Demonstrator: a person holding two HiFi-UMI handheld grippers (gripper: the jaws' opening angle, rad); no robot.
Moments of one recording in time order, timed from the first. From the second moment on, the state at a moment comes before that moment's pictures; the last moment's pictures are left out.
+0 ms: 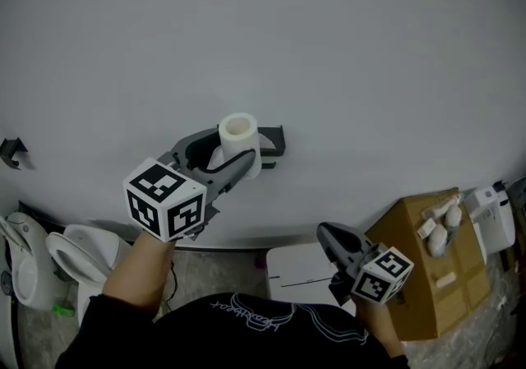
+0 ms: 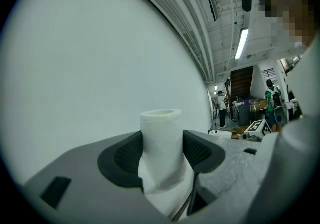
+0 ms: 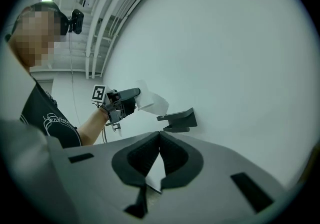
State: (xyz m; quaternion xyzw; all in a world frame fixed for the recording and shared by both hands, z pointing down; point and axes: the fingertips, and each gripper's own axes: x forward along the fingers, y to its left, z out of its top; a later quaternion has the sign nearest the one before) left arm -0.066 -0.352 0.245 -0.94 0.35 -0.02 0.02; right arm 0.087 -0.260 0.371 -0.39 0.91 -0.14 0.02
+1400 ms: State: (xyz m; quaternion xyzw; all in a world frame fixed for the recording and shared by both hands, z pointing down) left arm -0.053 -0.206 0.377 -0.92 0.38 -0.03 -0.09; right arm 0.076 -0.172 0.392 -0.33 0.93 -0.16 0.01
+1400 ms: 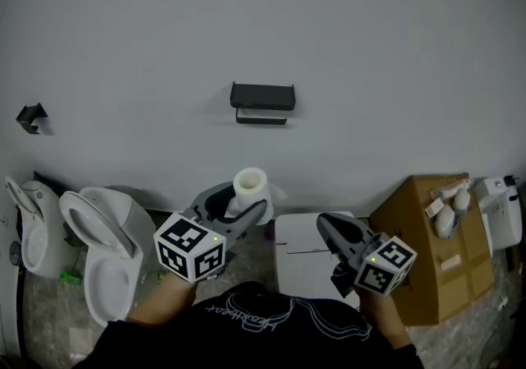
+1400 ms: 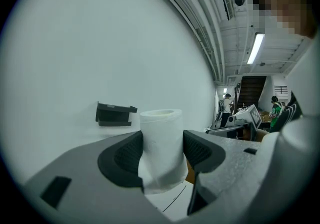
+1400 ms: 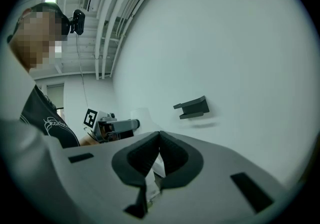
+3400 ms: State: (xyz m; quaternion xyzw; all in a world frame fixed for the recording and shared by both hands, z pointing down) left arm -0.055 -0.373 0.274 -0.93 0.36 -0.02 0.02; right arm 0.090 -0.268 0.382 -0.40 0.90 -0.16 0.04
